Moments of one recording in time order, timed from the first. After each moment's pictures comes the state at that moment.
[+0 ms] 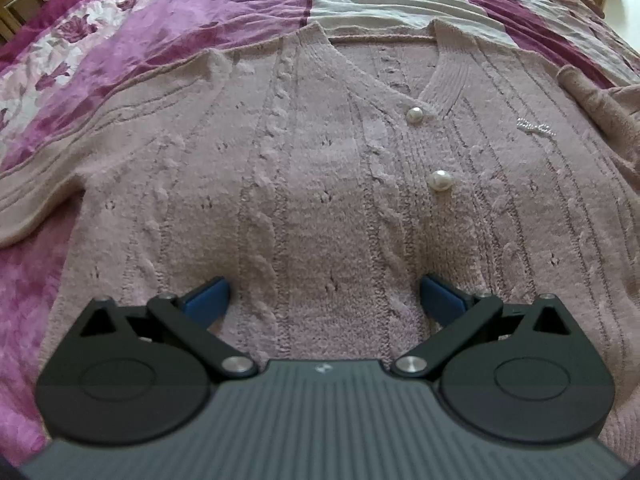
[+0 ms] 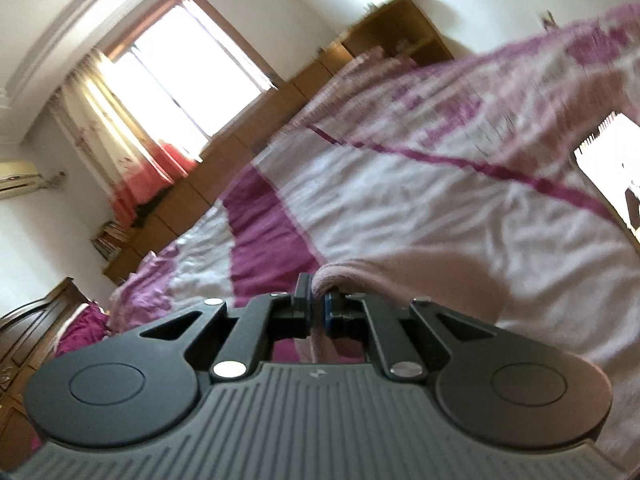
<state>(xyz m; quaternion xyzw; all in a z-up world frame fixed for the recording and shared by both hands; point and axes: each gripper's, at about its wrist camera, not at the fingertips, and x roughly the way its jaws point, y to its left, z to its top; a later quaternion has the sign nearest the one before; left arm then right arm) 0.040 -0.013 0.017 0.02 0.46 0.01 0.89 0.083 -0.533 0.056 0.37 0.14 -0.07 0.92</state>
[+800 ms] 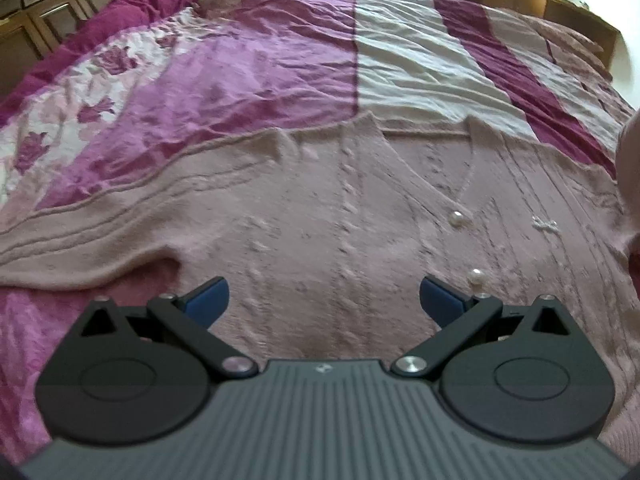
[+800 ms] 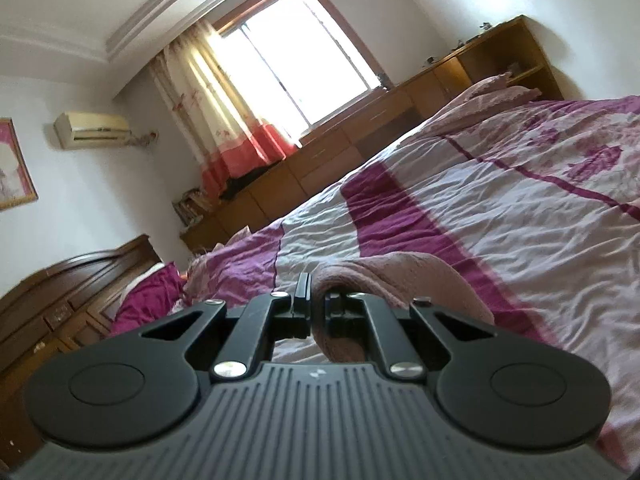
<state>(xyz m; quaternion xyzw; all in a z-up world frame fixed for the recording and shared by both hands) 0.036 0.040 0.080 -0.01 0.40 0.04 0.92 0.072 -0.385 0.159 0.29 0.11 0.05 0.95</state>
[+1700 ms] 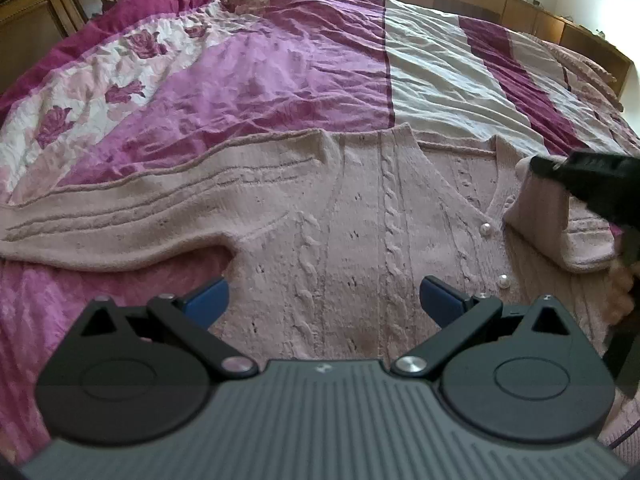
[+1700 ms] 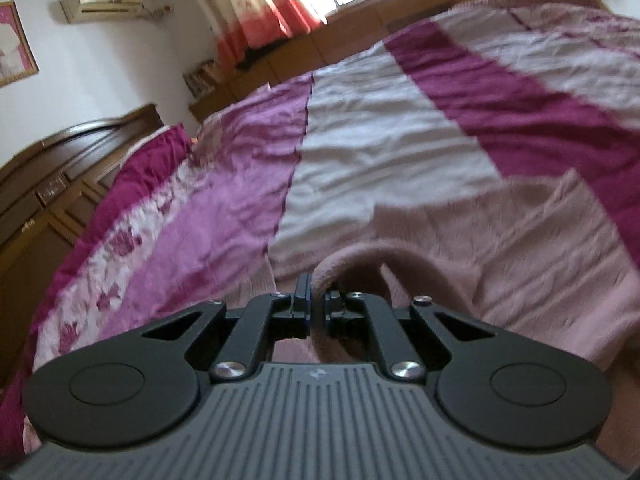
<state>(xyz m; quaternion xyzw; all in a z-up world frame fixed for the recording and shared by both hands) 0.019 0.079 0.084 -0.05 0.39 0.05 0.92 0.125 -0.189 0.039 0.23 0.28 0.11 0.92</state>
